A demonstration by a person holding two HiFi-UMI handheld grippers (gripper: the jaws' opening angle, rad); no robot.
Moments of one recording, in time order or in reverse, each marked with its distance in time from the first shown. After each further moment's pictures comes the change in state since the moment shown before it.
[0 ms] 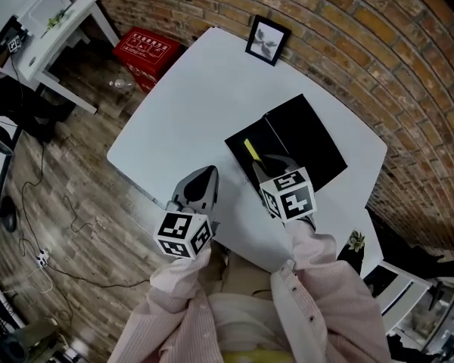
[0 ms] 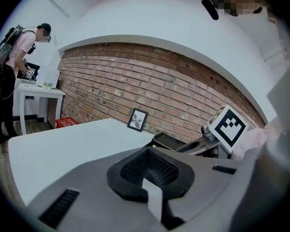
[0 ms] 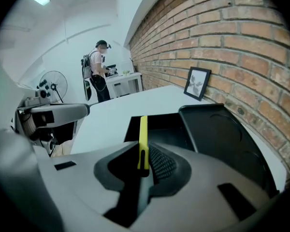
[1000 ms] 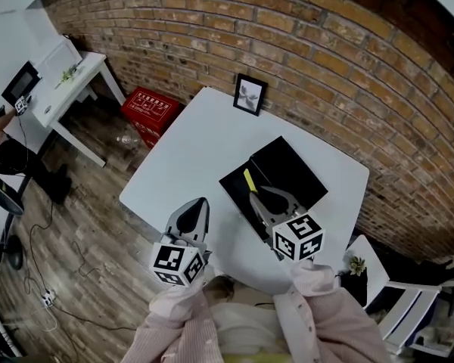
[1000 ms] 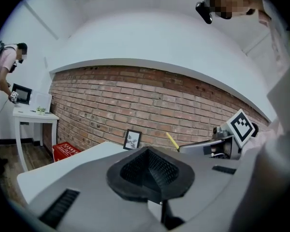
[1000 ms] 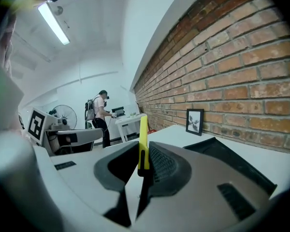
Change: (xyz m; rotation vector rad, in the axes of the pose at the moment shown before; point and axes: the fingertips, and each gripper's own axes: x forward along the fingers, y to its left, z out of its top) left arm -0.042 -0.031 0.064 0.152 -0.161 -0.031; right arm -0.104 0.018 0.059 0.072 -0.519 0.076
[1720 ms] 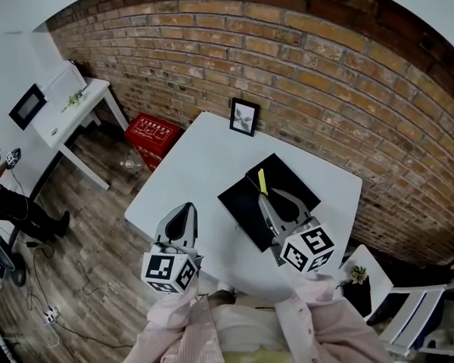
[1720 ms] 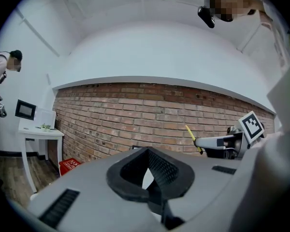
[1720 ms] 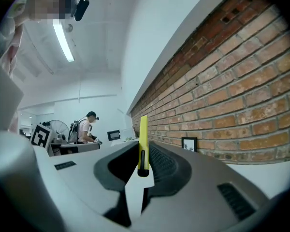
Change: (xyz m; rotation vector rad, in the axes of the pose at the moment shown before) left arm -0.022 0.000 0.060 0.069 -0.130 0.060; right arm -0.057 -0.002 0.074 -0.004 -0.305 -0.058
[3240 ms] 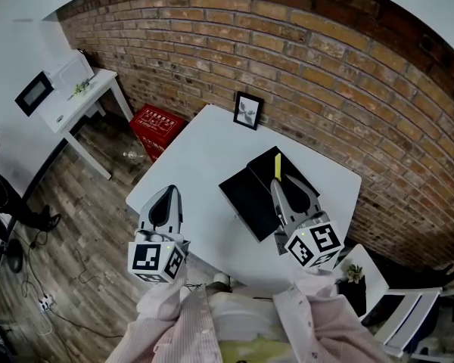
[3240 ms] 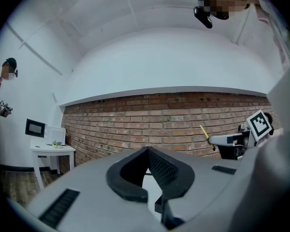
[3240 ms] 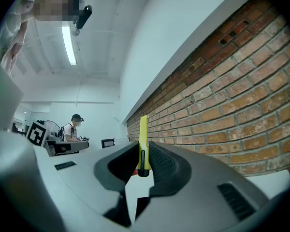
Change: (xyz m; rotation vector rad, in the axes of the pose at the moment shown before) left arm -0.033 0.014 0.043 0.099 -0.091 0.105; right arm -0.030 -0.001 0.037 -0.047 -0.140 -0.070
